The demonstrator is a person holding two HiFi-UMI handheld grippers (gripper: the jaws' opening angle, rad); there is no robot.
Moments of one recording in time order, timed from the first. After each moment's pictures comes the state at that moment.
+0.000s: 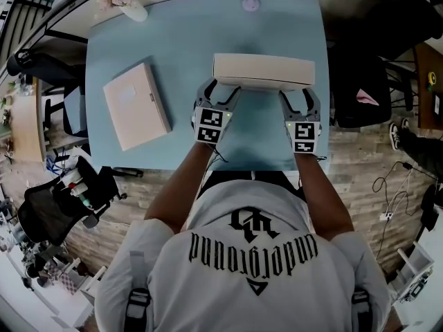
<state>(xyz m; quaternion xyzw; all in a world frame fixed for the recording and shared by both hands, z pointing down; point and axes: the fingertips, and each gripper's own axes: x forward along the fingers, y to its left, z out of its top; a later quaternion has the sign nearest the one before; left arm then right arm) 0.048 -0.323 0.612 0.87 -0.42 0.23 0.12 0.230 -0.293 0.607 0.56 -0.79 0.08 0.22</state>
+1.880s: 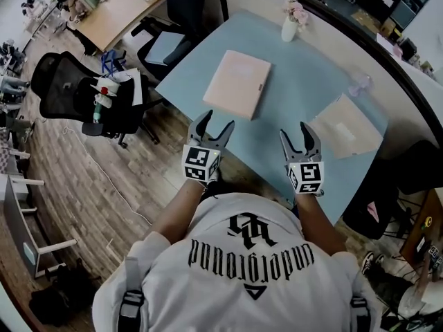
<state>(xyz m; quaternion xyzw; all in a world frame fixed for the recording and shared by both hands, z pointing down) -0.275 -0.039 0.442 0.70 -0.71 0.07 0.07 -0.085 -0.131 0.447 0.27 -0.96 -0.02 0.10</state>
